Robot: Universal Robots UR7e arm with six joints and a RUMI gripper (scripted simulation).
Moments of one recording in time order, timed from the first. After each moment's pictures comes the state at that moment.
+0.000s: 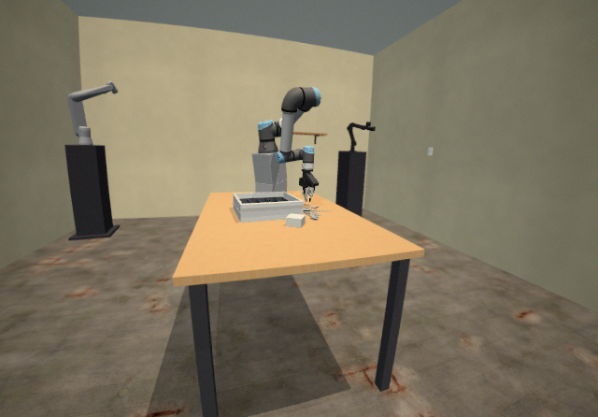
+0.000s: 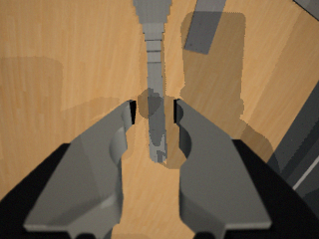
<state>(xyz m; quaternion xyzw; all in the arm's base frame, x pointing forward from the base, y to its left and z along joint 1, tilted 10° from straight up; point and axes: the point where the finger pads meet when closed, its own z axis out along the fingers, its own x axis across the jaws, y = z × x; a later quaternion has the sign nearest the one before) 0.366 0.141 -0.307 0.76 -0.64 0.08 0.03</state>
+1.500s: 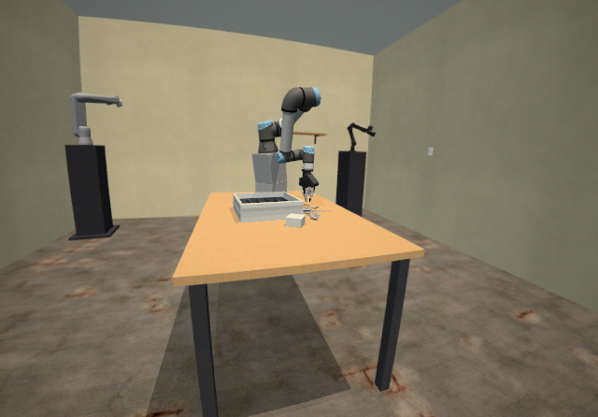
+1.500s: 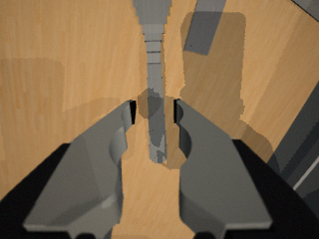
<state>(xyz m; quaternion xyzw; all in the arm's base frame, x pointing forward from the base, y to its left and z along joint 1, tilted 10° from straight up) 0.367 0.140 -0.308 0.76 -0.64 0.08 0.03</state>
